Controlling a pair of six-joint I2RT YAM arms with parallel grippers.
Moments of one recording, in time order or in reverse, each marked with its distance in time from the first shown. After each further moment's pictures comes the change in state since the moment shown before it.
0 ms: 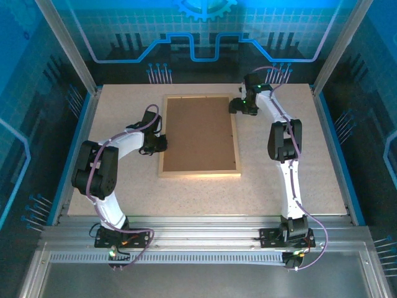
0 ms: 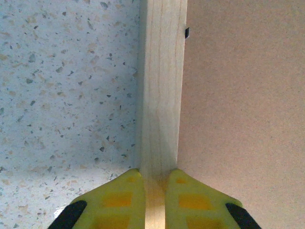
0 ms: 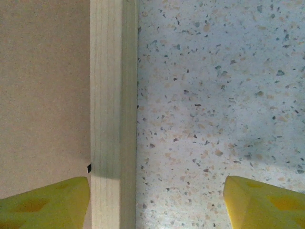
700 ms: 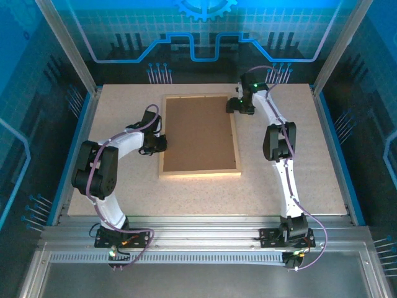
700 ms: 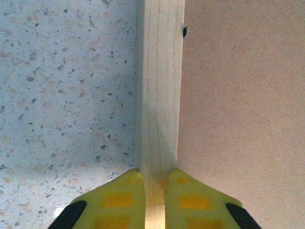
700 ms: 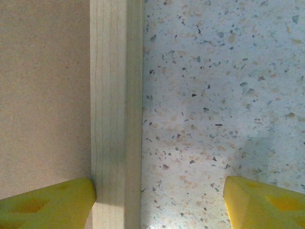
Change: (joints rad) left arm 0.002 0.000 0.000 -0.004 0.005 0.000; right arm 0.020 0.132 0.216 -0.113 -0.005 -0.008
